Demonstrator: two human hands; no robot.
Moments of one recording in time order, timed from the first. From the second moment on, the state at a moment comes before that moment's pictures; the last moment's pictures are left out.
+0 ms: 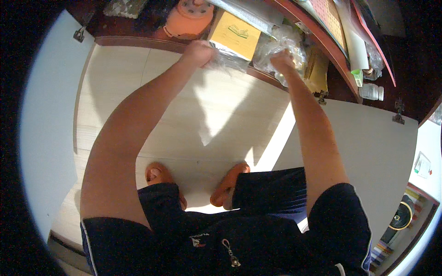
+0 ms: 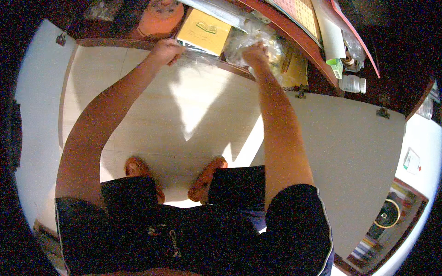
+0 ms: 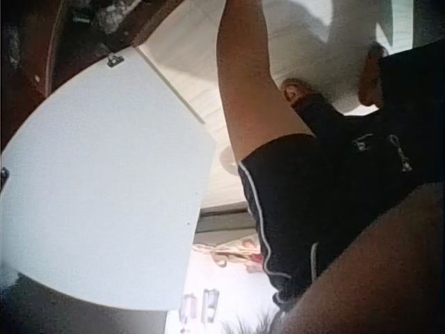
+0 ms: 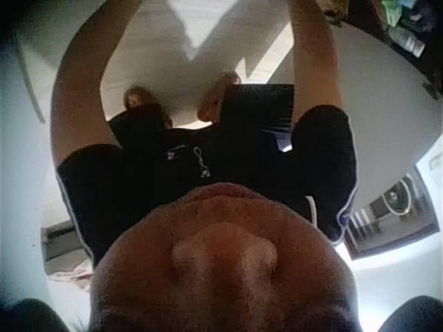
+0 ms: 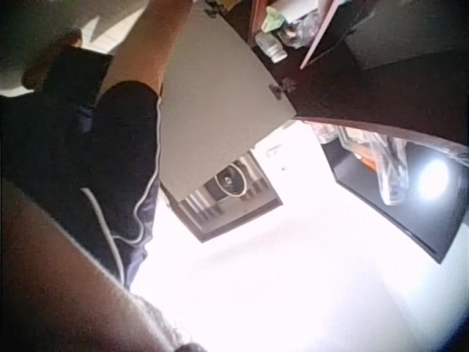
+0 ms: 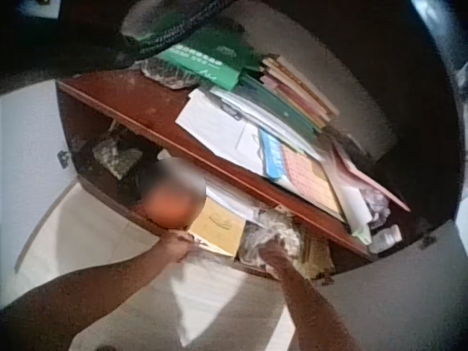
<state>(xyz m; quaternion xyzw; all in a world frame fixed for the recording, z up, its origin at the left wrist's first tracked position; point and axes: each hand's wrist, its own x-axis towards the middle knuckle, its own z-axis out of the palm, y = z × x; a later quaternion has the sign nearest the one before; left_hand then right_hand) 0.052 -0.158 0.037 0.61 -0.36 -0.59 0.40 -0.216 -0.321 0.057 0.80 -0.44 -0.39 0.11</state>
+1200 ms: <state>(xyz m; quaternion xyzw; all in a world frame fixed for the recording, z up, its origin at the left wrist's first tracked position) 0.076 0.102 0.045 0.40 0.12 -0.65 0.63 -0.088 -0.111 0.070 0.86 -0.45 0.16 -0.17</state>
